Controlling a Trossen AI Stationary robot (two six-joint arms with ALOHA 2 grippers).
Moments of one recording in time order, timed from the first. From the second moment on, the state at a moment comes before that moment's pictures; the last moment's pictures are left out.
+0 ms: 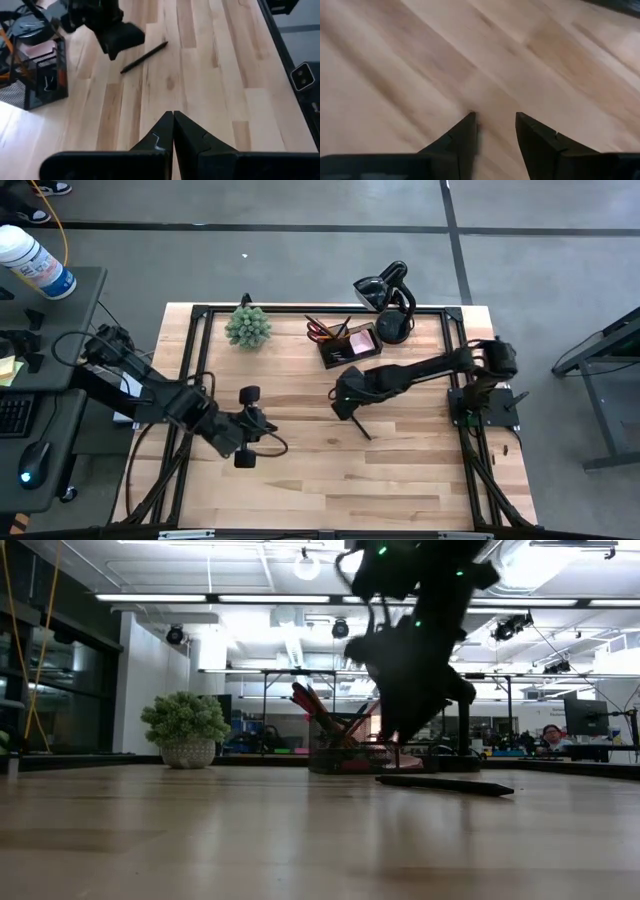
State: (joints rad) left arm -0.48 1.27 1.10 -0.70 -0.51 -0.36; right arm 0.05 1.78 1.14 -0.58 0.21 0.90
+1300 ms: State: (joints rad) left arm -0.35 1.26 1.10 -0.62 -0.49 -0.32; right arm 0.09 1.93 1.19 -0.61 0.13 0.89
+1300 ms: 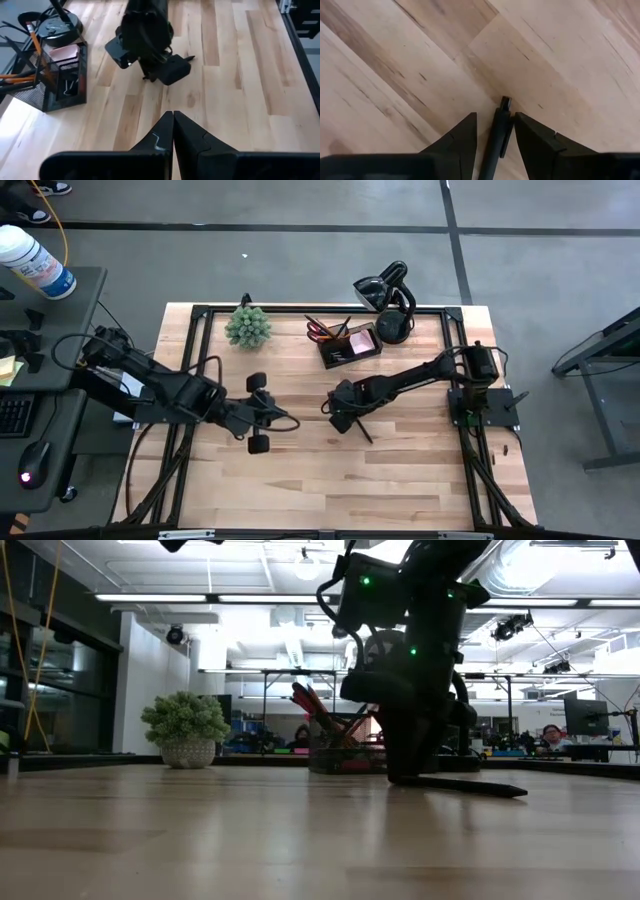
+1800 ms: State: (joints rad) left arm -0.35 1.26 1.10 -0.62 -0.48 -0.32; right arm 0.11 1.98 1.20 -0.60 0.12 0.87
